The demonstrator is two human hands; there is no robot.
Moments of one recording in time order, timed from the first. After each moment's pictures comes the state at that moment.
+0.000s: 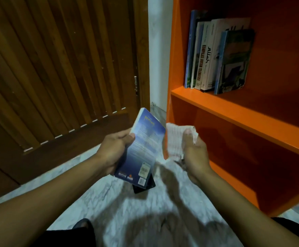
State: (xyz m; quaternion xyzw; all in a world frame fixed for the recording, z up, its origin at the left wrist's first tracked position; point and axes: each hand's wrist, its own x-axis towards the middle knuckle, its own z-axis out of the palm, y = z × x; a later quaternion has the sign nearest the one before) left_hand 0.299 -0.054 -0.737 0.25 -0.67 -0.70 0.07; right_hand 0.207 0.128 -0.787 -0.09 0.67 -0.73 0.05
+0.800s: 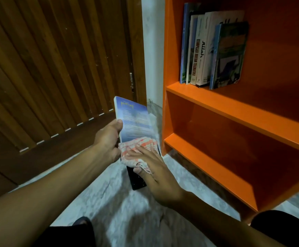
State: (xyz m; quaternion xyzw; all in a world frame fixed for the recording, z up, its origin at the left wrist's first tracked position) left_hand 0.270 -0.048 -0.732 0.36 -0.46 -0.79 0.18; right_hand 0.268 0.109 -0.815 -0.46 0.74 -0.49 0.02
